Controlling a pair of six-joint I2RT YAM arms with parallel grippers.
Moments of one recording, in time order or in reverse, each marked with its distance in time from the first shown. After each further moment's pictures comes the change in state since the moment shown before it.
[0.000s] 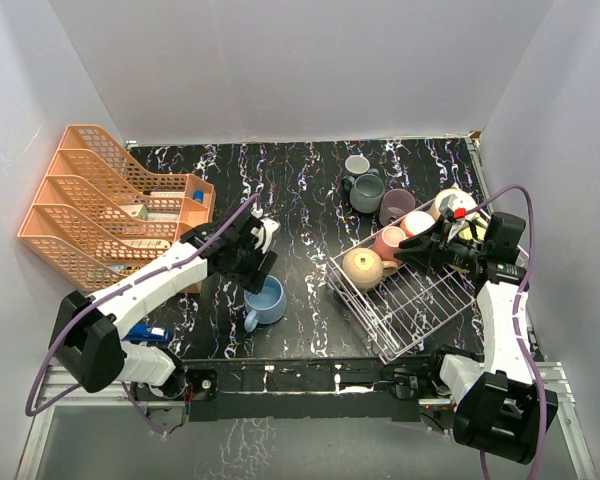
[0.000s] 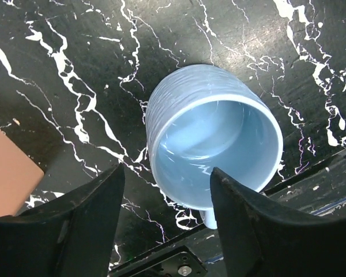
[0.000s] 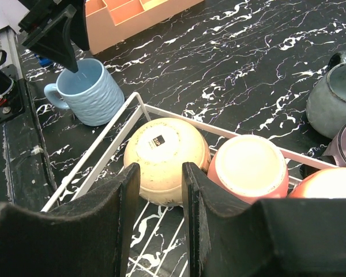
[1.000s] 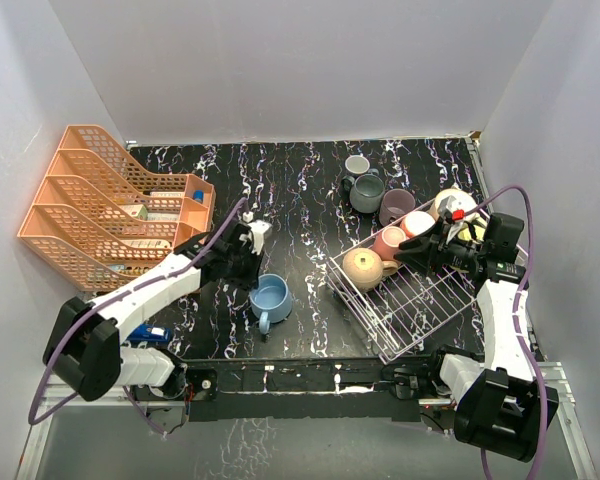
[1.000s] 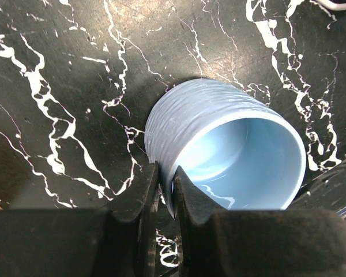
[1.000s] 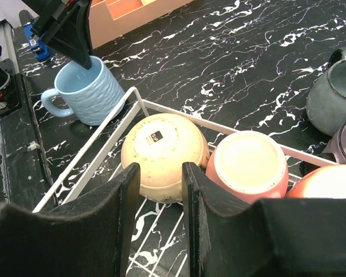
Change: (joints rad) left arm 0.076 -0.017 -0.164 0.256 0.153 -0.021; right arm 0.000 0.018 0.000 -0.023 0.006 -0.044
